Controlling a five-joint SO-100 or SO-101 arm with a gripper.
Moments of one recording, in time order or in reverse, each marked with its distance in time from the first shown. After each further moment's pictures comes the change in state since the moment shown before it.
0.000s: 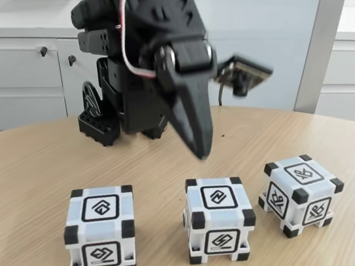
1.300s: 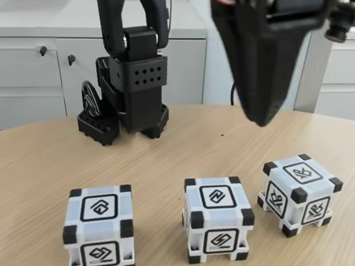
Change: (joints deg) arm -5.5 -94.0 -82.7 24.8 12.3
